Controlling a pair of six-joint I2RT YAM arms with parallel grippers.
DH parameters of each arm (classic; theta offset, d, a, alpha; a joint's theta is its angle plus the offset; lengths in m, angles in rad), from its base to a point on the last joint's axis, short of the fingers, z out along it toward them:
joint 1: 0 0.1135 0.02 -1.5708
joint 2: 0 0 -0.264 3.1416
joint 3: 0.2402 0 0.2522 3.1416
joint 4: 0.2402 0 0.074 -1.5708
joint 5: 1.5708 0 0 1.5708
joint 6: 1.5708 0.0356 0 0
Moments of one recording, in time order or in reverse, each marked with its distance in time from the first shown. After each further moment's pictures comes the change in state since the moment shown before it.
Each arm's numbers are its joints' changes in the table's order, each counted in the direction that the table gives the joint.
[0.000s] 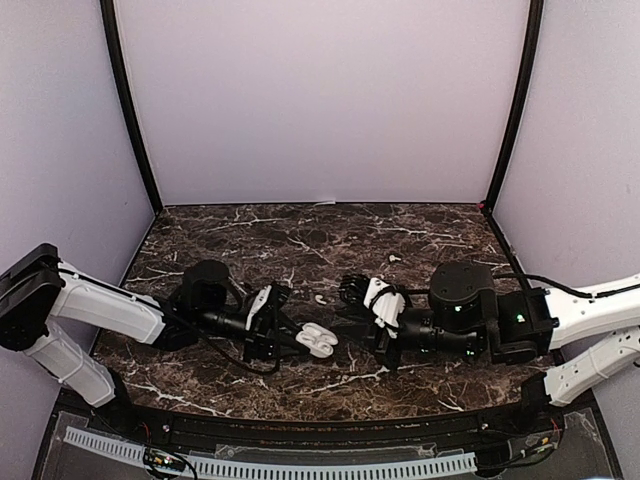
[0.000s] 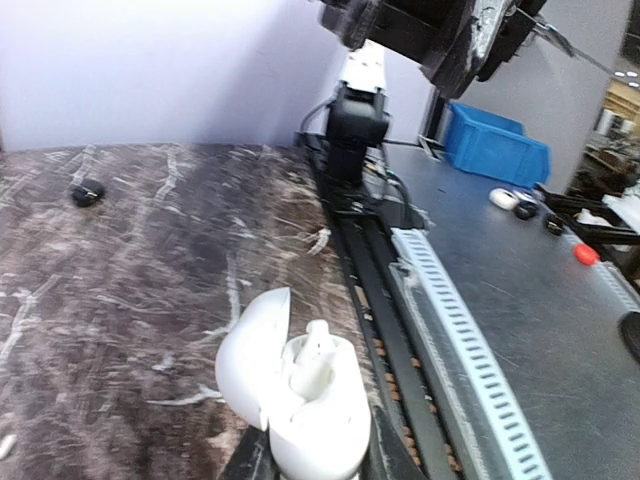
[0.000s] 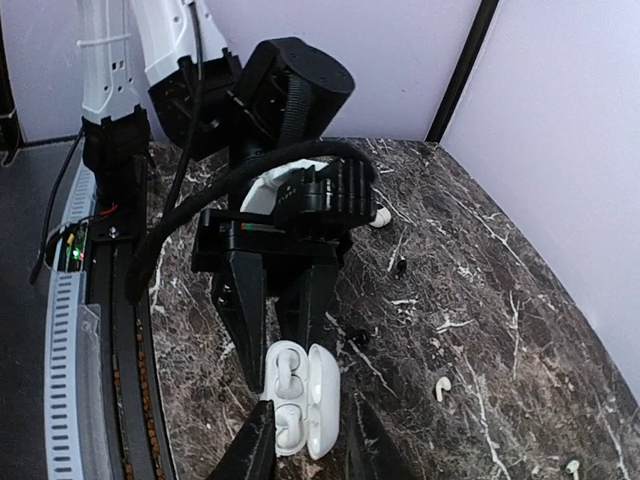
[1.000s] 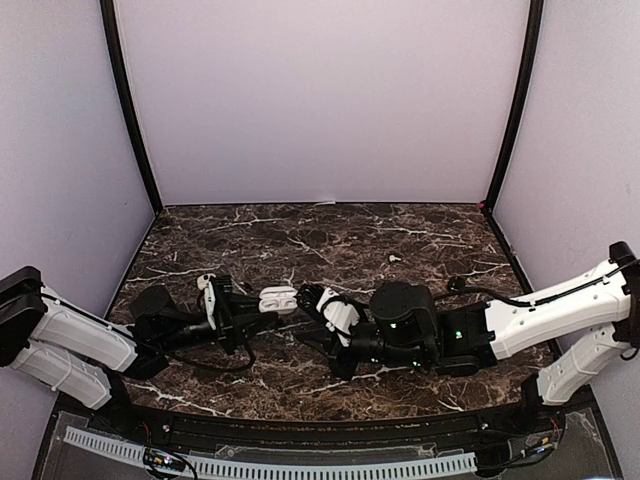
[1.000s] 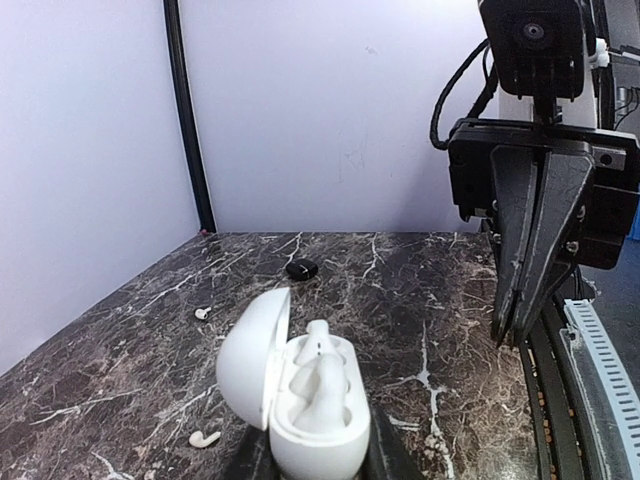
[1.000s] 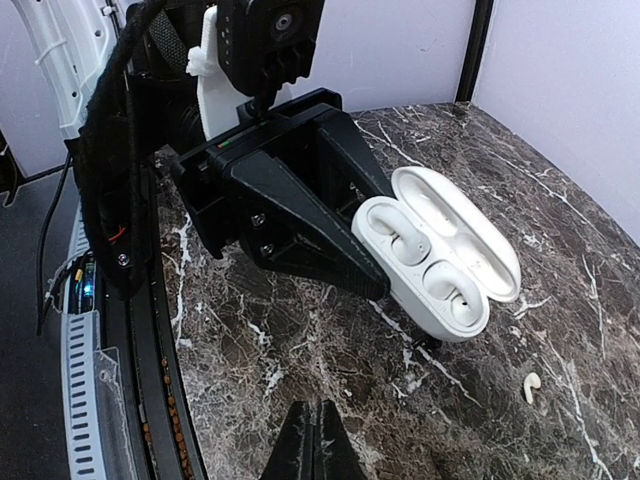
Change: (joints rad) left arm 0.022 -0.179 -0.350 -0.574 -0.496 -0.008; right arm -0.008 0.282 0.039 -0.215 -0.047 0.211
